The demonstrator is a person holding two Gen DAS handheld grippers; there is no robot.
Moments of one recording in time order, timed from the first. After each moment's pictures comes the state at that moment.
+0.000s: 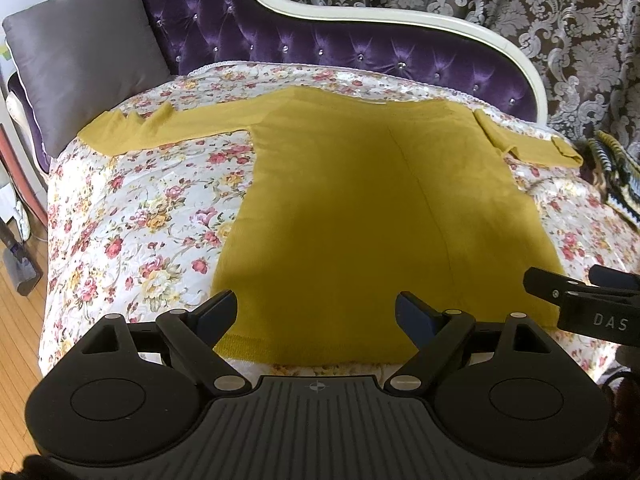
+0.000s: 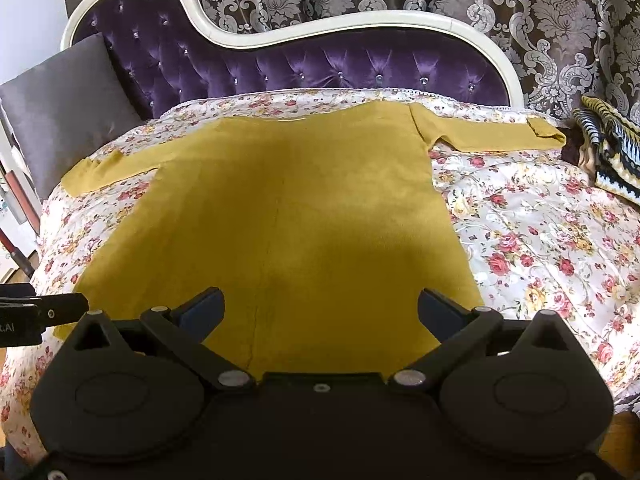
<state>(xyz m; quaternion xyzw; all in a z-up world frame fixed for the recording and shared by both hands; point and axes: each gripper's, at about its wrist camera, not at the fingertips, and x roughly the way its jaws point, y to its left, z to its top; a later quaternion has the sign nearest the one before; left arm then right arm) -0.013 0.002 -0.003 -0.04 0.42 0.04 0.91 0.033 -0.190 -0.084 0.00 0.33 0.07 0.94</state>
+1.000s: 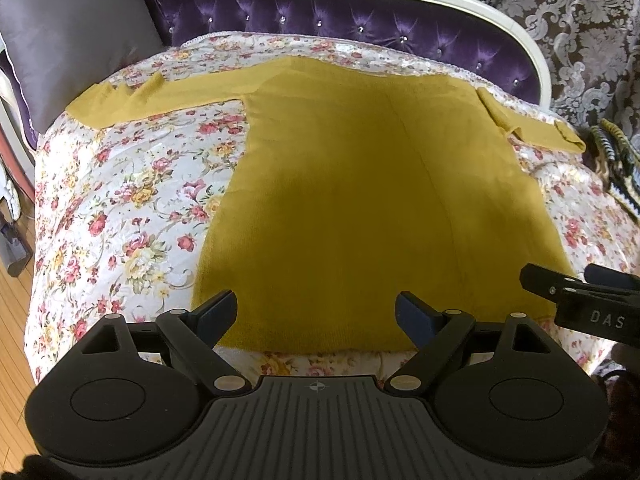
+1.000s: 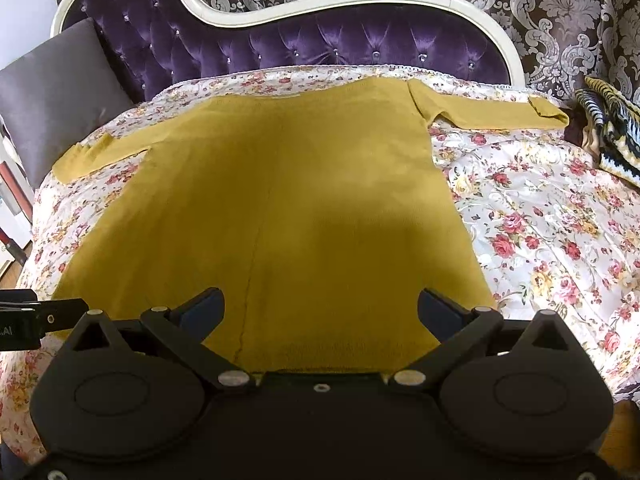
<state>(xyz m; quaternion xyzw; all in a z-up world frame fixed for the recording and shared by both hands) 0.001 0.005 -0.018 -0.05 0.45 0.03 0.89 0.044 -0.191 -0.096 0.00 0.36 0.07 0.93</state>
